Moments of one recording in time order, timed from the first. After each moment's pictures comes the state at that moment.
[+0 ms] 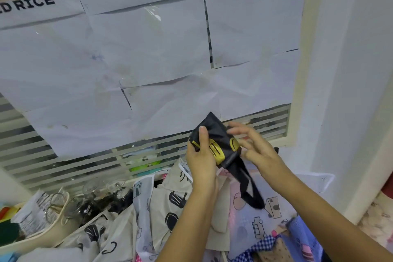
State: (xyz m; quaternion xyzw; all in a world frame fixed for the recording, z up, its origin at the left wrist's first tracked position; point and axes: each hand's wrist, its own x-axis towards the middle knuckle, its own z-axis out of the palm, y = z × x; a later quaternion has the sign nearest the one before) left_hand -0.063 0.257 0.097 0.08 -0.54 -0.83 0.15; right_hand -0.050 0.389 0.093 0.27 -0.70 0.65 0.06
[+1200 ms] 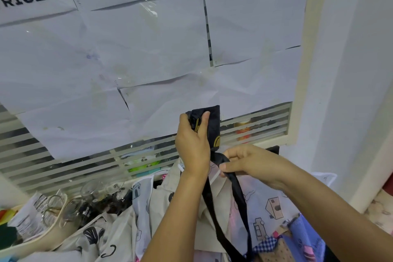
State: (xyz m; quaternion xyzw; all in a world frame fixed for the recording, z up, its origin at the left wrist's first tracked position) left_hand -0.103 0.240 0.108 0.00 -0.76 -0.52 0.40; right_hand -0.054 0.373 0.125 0.14 -0.73 0.63 -0.23
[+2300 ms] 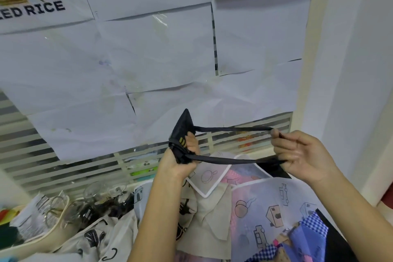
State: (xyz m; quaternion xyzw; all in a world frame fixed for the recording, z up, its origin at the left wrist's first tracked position) left_hand -0.089 0.180 0.129 0.16 -0.20 -0.95 -0.17; right_hand -0.079 0.456 0.096 0.15 -0.36 0.89 -0.24
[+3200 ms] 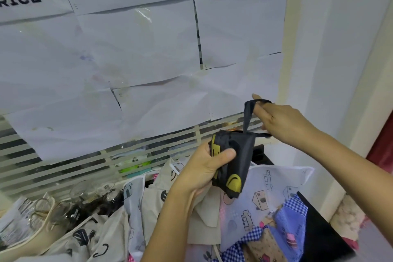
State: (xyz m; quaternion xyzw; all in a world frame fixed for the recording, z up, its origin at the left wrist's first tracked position) left_hand -0.020 0.240 0.130 -0.17 -0.60 -0.76 -0.16; right_hand -0.055 0.437 0.171 0.02 -0.96 0.27 0.08
